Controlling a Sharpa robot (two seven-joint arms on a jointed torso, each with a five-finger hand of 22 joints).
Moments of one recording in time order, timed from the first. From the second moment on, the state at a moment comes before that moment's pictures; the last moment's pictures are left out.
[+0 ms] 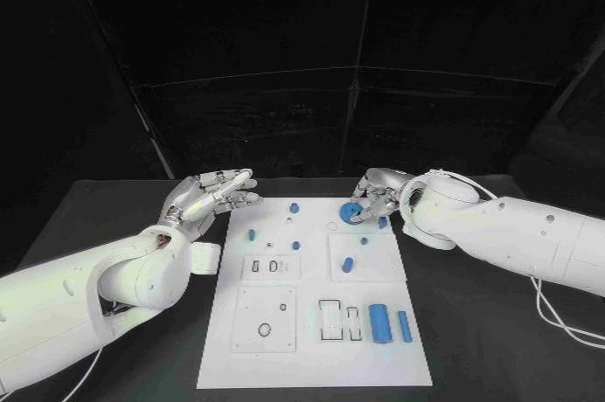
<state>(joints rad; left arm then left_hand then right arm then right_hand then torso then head) 1.19 -0.87 -0.01 1.58 0.07 -0.33 0.52 1.35 0.00 0.10 0.08 0.05 0.92 0.22 0.12 0.07 1.03 0.16 0.15 0.07 1.11 0.11 0.25 0.18 0.17 0.99 0.23 0.21 0.10 1.28 -0.76 0.02 1.36 -1.42 -0.18 -0.31 1.50 -0.07 -0.16 0.23 0.29 0.91 0.15 0.12 0.08 1.37 0.07 1.28 1.25 1.47 -0.02 1.50 1.31 0.09 1.36 0.09 1.35 1.13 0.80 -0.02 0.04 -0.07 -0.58</state>
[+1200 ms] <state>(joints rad) 1.19 -0.87 -0.01 1.58 0.07 -0.33 0.52 1.35 0.00 0.10 0.07 0.05 0.92 0.22 0.11 0.07 1.03 0.16 0.15 0.07 1.11 0.11 0.25 0.19 0.17 1.00 0.22 0.21 0.10 1.27 -0.76 0.02 1.41 -1.50 -0.28 -0.28 1.55 0.00 -0.03 0.13 0.12 1.03 0.14 0.17 0.09 1.39 0.07 1.37 1.32 1.47 -0.03 1.51 1.31 0.09 1.39 0.07 1.39 1.18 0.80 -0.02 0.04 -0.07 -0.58</state>
